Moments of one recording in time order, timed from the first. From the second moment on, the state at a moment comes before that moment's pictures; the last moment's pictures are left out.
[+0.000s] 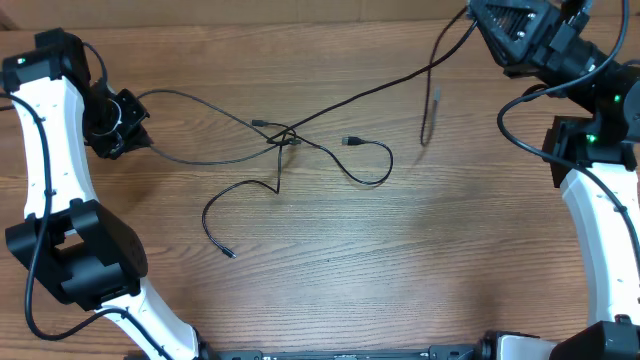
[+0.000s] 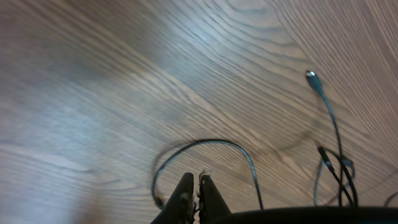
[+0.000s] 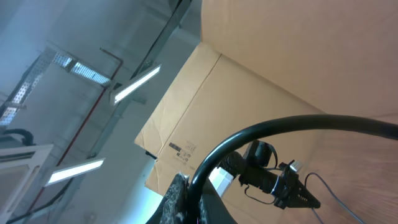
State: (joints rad) left arm 0.33 2.02 1.95 -1.44 0.26 -0.38; right arm -0.12 1.46 1.26 0.93 -1.09 1.77
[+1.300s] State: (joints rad) left arm -0.16 2.04 1.87 -1.32 0.54 -0.07; right arm -0.27 1.46 1.26 0.57 -1.29 1.59
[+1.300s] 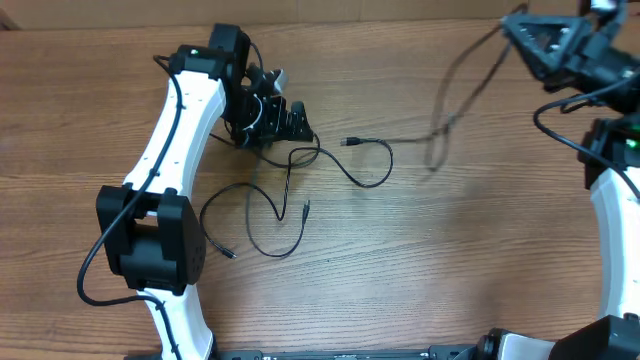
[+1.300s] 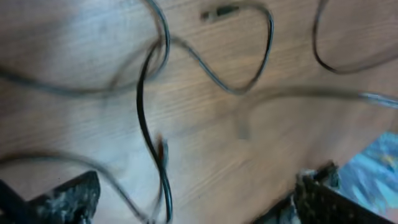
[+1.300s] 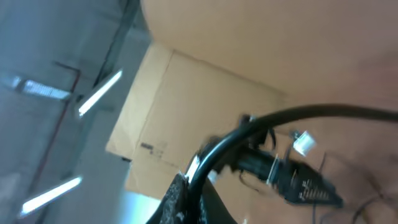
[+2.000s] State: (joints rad) left arm -0.28 2.05 2.33 -1.59 0.72 0.19; right arm 0.09 1.46 1.26 -0.30 -0.78 0.98
